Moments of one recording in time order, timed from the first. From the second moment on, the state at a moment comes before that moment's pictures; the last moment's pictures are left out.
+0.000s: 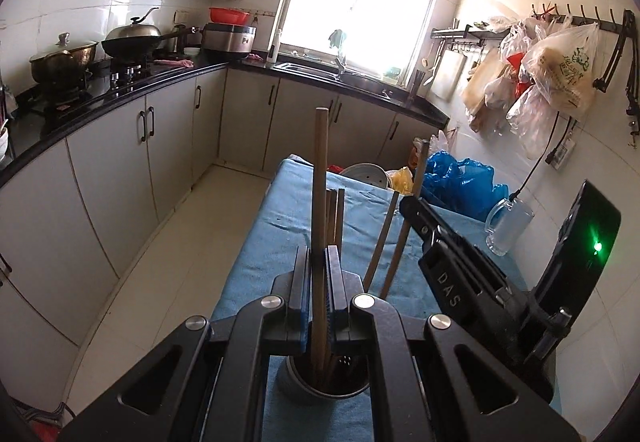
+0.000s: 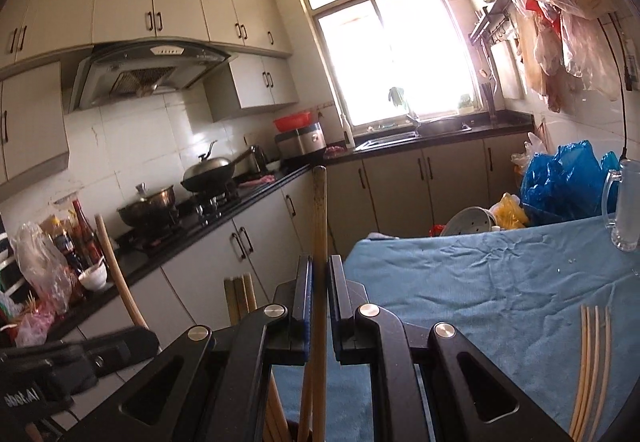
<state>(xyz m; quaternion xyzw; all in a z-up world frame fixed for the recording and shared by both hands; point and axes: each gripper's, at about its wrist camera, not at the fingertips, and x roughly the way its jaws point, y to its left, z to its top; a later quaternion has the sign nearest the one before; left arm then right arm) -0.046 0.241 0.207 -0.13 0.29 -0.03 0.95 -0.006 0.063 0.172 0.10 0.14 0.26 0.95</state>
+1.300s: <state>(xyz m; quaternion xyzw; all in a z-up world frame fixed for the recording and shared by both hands) -0.094 0.108 0.163 -0.10 0.36 -0.10 0.92 -0.055 -0.182 0.103 0.16 0.26 0.06 0.95</state>
